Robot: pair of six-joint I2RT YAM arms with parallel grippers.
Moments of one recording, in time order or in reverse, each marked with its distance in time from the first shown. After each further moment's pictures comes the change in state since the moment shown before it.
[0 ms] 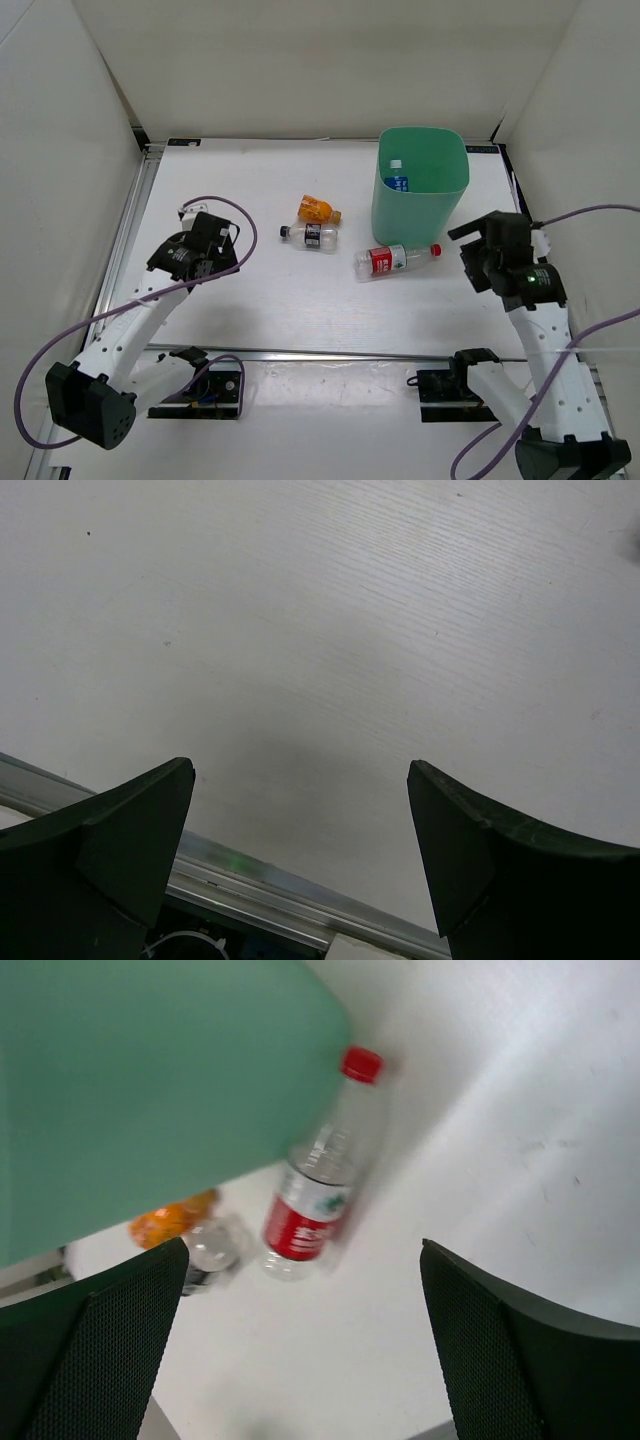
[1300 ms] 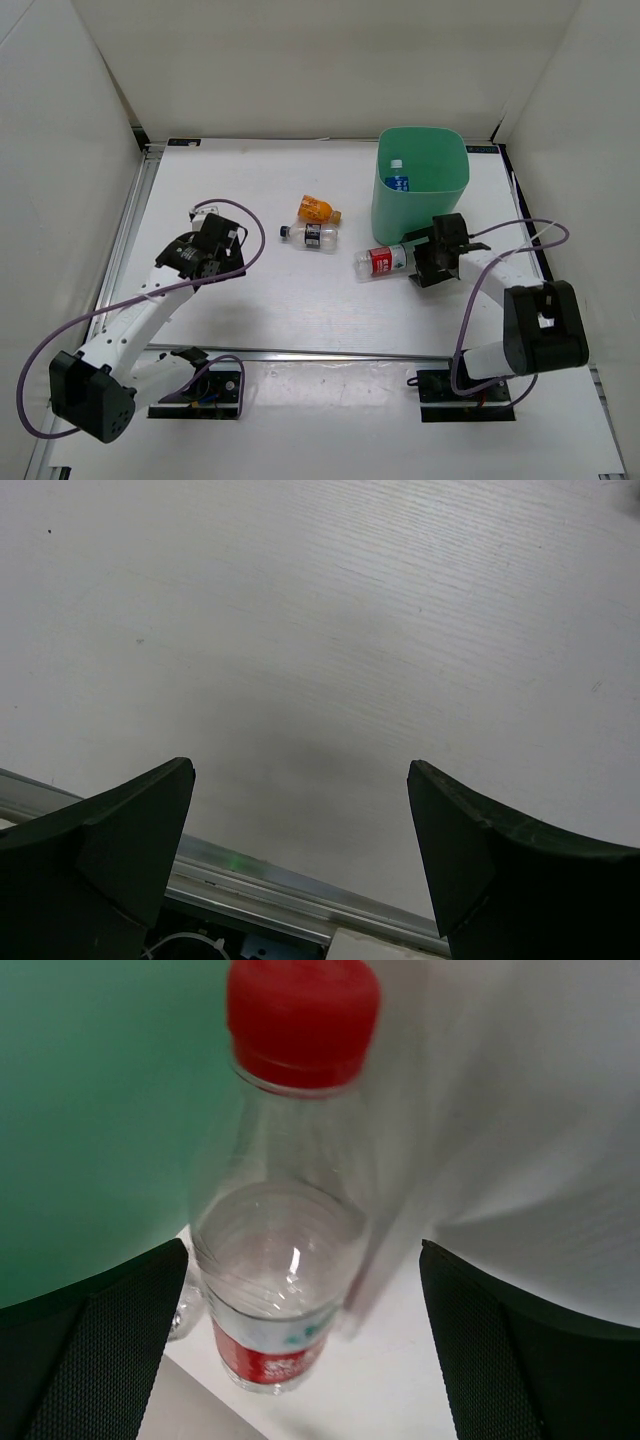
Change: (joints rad) left arm -0.044 0.034 -0.016 0.021 0.024 0.014; right arm 0.061 0.578 -0.361 0.662 -0.245 0.275
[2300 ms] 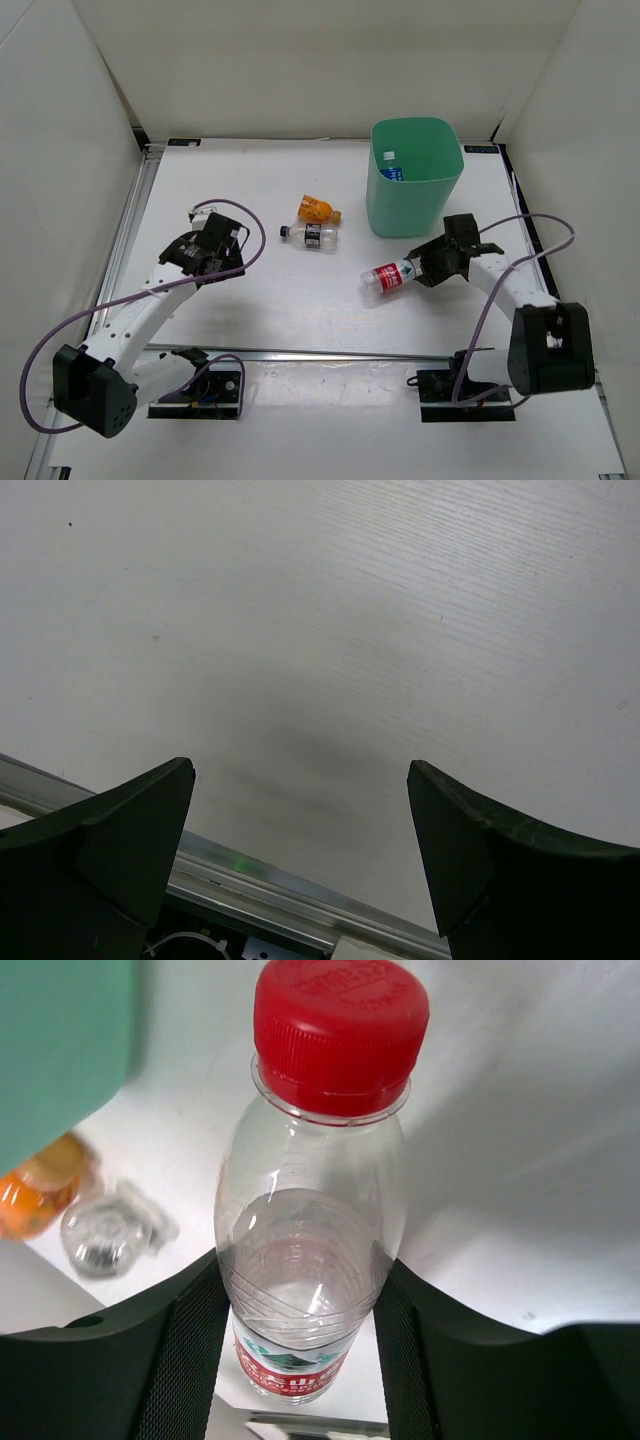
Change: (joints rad) left arm 0.000 0.031 -0.002 -0.008 -0.042 -0.025; right arm -0.044 -0.042 0.037 -0.169 -0.116 -0.172
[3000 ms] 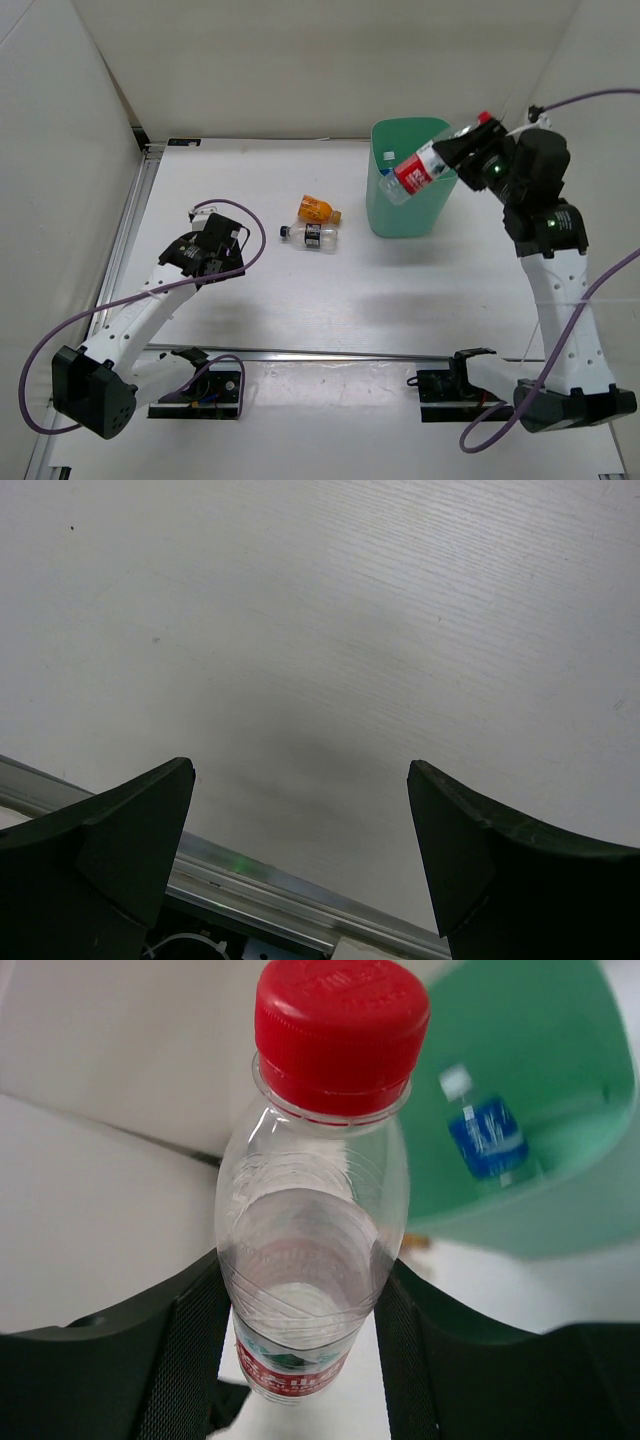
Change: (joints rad) left arm -0.007 -0.008 0.000 0.000 -0.007 -0.002; right arm -0.001 -0.227 0.778 -0.172 0.002 -0.439
